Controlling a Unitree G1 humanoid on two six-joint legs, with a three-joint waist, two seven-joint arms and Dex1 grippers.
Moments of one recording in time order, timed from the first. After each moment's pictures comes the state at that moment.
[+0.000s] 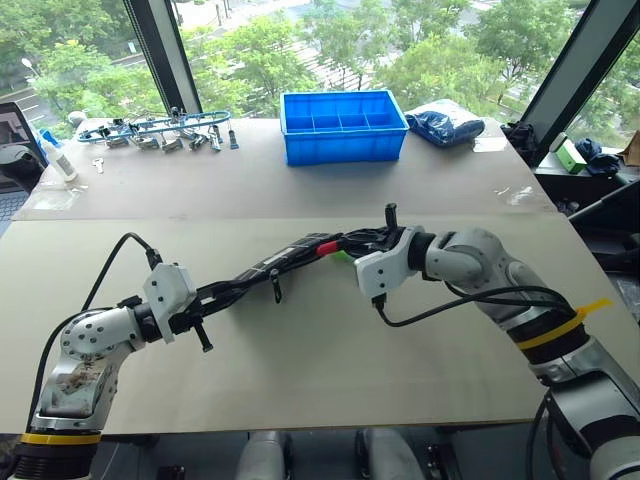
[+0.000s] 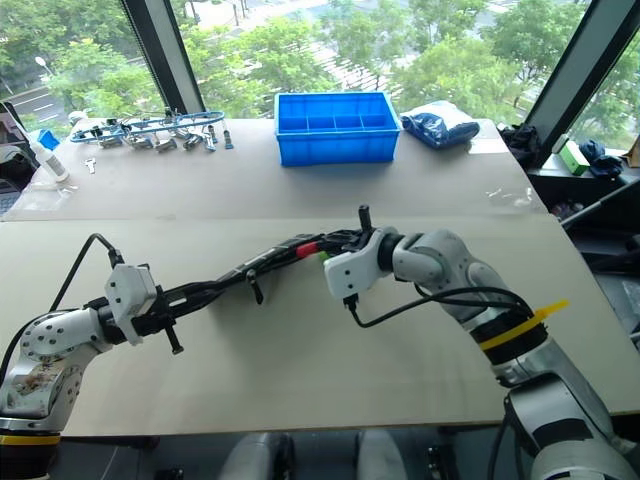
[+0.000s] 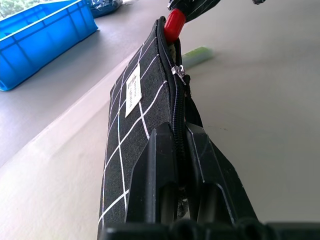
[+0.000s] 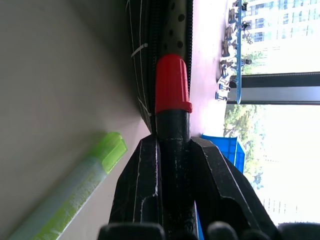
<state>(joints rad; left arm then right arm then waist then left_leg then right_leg) -0.05 0.71 0.15 -0.18 -0.39 0.05 -0.99 -0.75 -0.66 0.46 0.08 -0.53 -0.35 0.67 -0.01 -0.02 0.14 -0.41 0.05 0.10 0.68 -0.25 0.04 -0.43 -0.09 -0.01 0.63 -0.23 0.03</state>
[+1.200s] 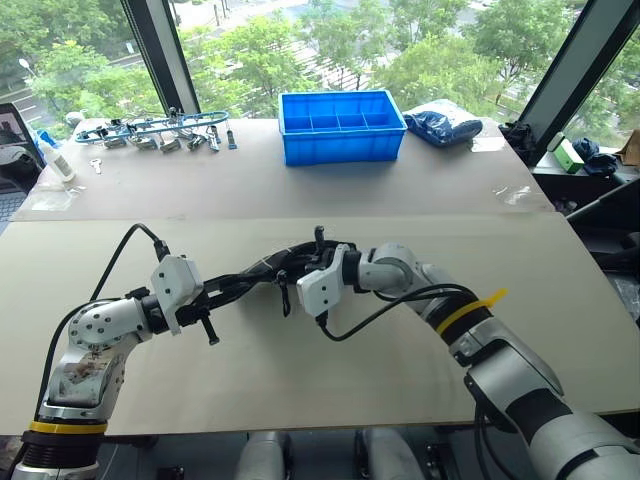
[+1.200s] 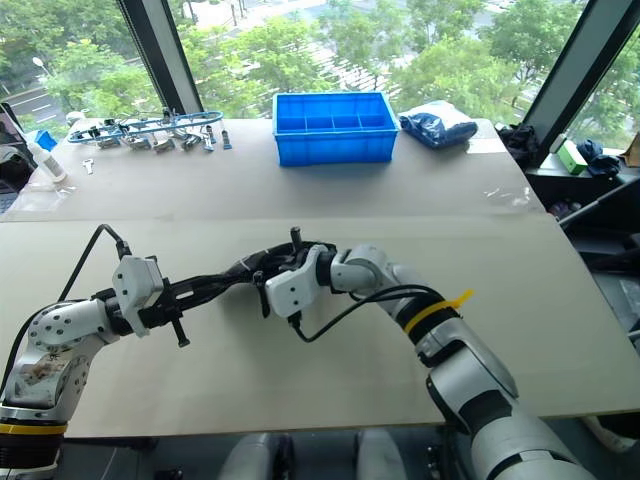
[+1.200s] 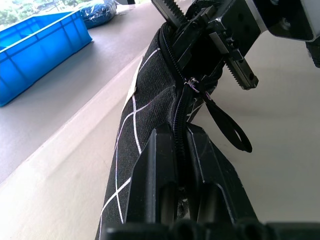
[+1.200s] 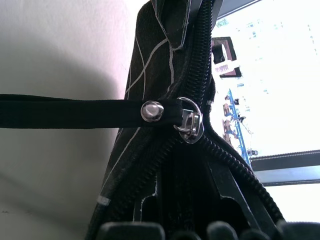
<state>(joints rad) -0.10 0.70 0.13 -0.18 -0.39 0.07 -0.99 -0.90 -0.29 0.56 0.62 -0.49 -0.74 0.52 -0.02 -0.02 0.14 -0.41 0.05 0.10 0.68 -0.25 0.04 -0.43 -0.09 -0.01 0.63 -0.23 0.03</state>
